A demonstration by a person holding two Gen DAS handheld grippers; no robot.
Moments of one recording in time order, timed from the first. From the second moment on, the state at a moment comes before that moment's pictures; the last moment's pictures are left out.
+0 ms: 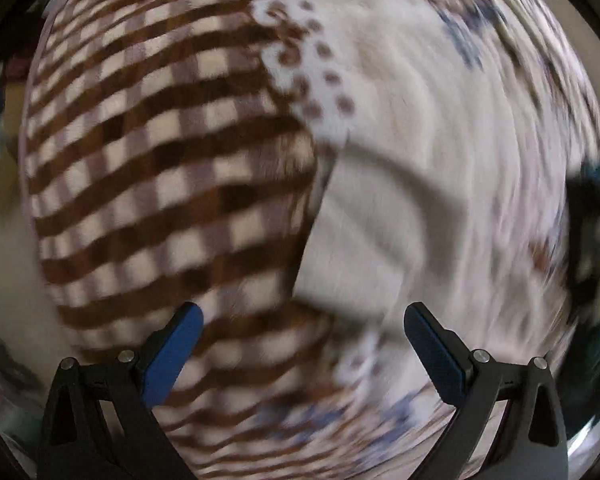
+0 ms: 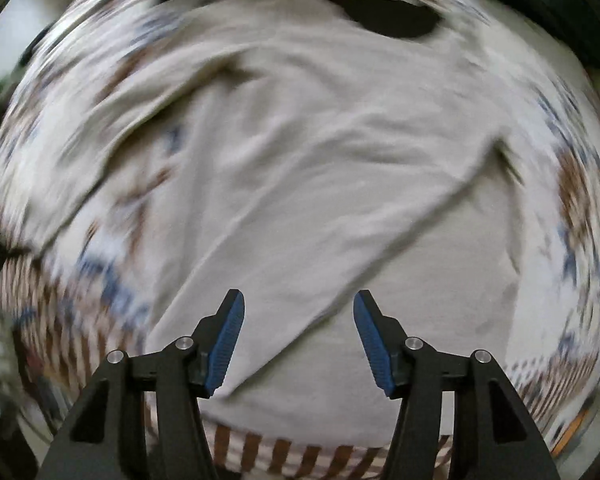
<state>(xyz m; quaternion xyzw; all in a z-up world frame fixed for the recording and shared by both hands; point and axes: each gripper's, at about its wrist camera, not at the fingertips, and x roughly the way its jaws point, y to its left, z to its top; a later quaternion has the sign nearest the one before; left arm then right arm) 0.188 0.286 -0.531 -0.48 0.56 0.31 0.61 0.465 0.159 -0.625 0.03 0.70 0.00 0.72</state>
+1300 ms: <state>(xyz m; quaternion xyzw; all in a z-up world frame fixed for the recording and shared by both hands) 0.158 -0.224 -0.461 0.21 0.53 -0.37 0.73 0.165 -0.316 -0.578 0.26 0.69 -0.18 0.65</state>
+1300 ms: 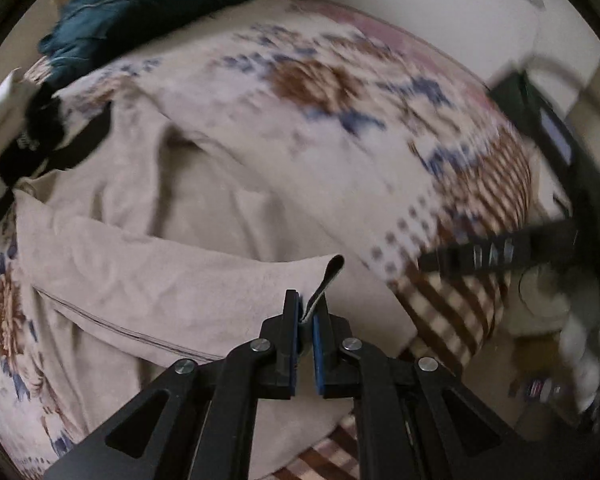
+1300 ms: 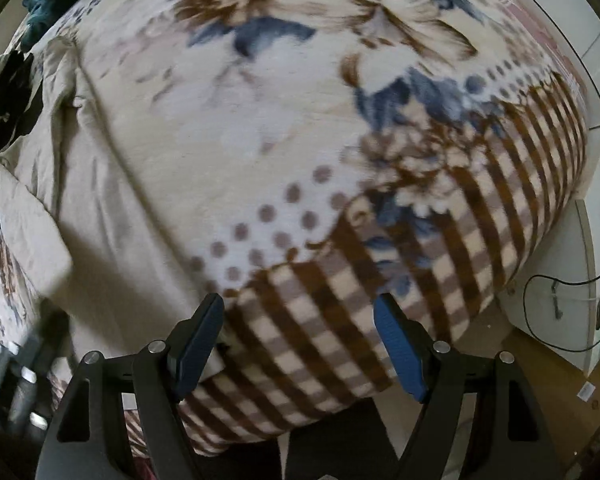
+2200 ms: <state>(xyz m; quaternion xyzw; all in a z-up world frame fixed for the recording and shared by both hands) 0.198 0.028 -0.503 -0.02 0.65 0.05 0.76 0.150 -0.275 -0.582 0.17 0.73 0.00 0.66</state>
